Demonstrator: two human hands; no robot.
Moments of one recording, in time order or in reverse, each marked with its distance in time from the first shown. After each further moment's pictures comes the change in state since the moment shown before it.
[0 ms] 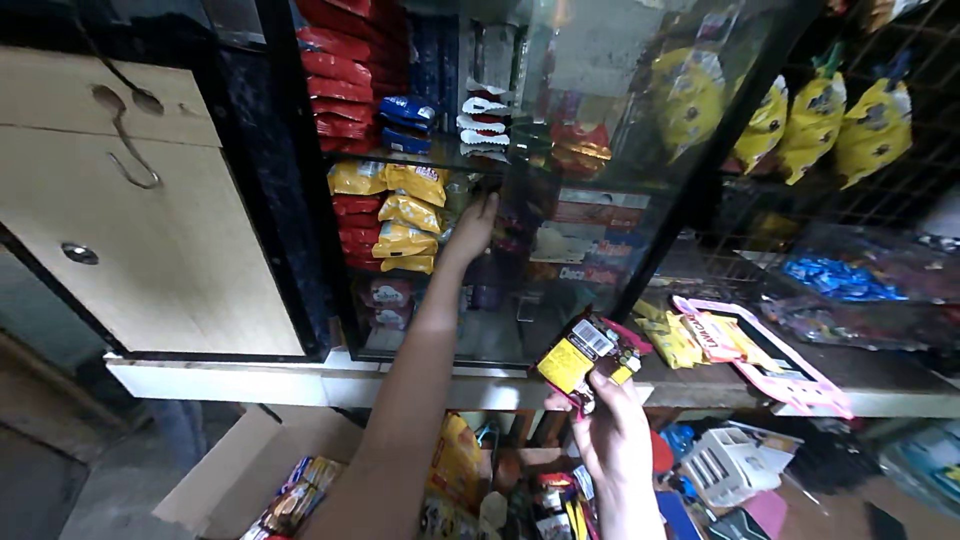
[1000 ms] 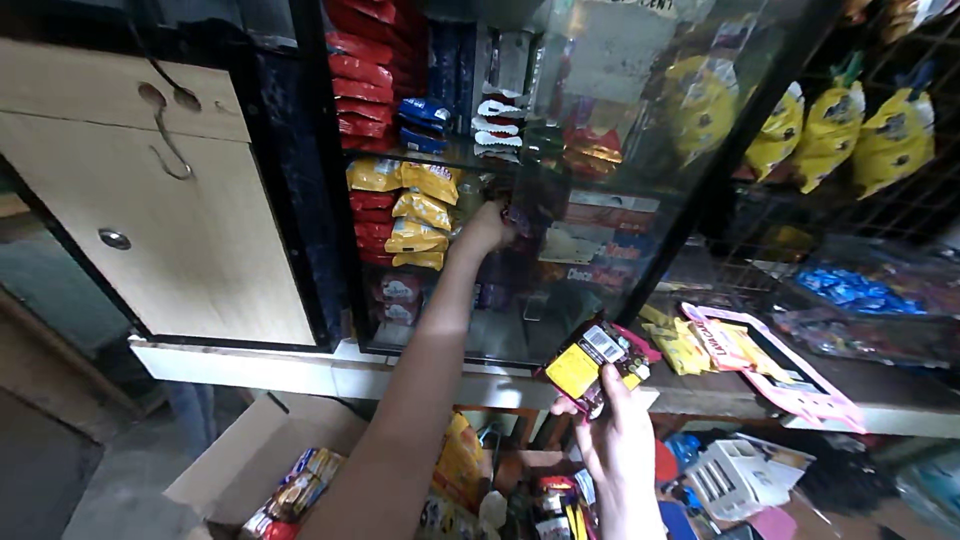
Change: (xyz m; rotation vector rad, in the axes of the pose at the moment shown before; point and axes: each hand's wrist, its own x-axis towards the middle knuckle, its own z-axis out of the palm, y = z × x) left_hand 0.006 0.021 -0.005 0.386 -0.142 -0.128; right_hand -0.004 -0.003 0.007 -0.049 0.057 0.018
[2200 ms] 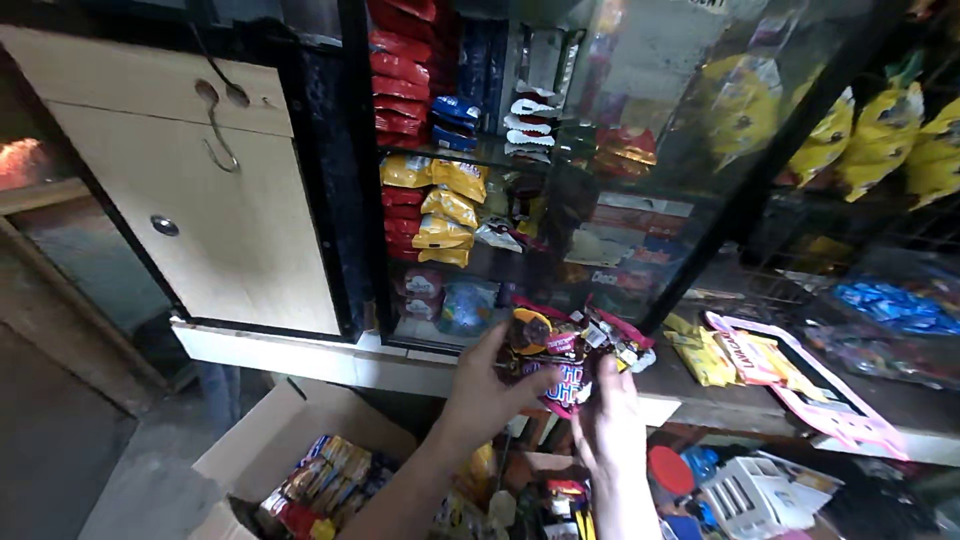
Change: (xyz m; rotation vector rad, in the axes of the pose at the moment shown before) left_hand -0.194 -0.026 0.058 -0.655 0.298 0.204; right_hand 0.003 0.017 0.024 -0.145 -0.053 -0.033
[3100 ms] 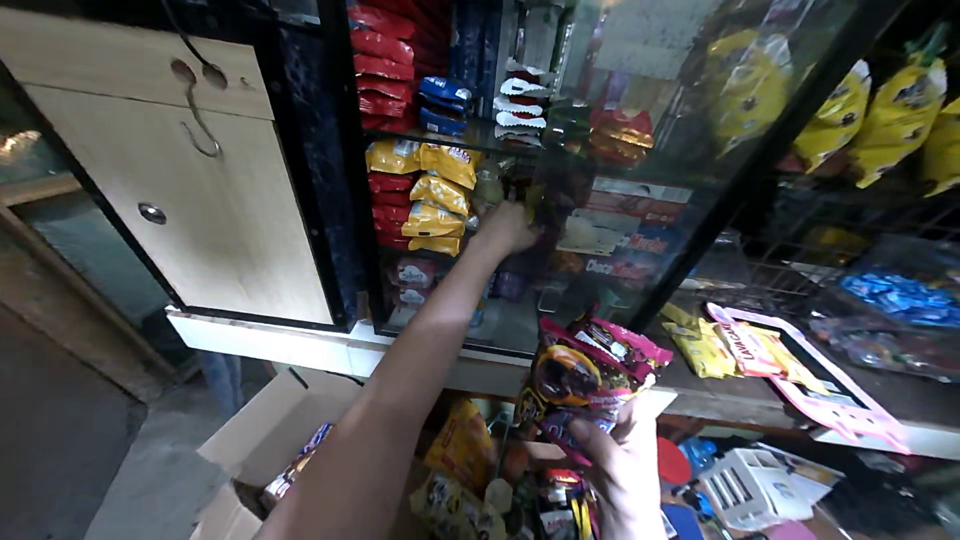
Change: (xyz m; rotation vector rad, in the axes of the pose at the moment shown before) left_hand 0.200 -0.017 0.022 1.018 -0.348 -0.123; right_hand -0.019 -0.003 -0.032 -0.023 -0.301 -0.261
